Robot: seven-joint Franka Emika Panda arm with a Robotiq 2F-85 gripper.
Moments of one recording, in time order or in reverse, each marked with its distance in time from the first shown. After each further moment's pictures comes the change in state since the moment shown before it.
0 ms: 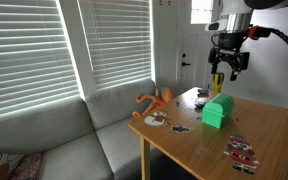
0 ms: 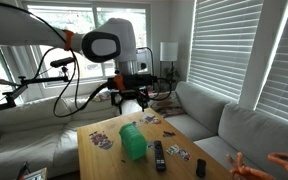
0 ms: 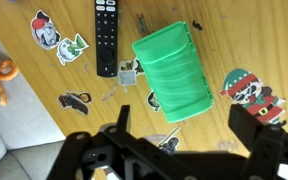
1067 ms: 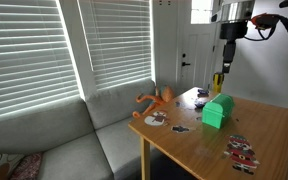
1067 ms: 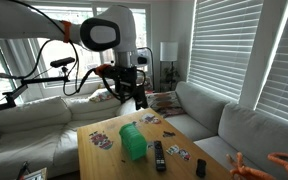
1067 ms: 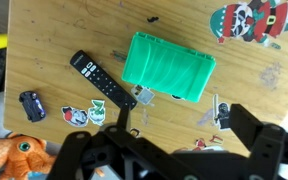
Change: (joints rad) arm 0.000 0.002 0.000 0.083 0.003 -0.110 0.830
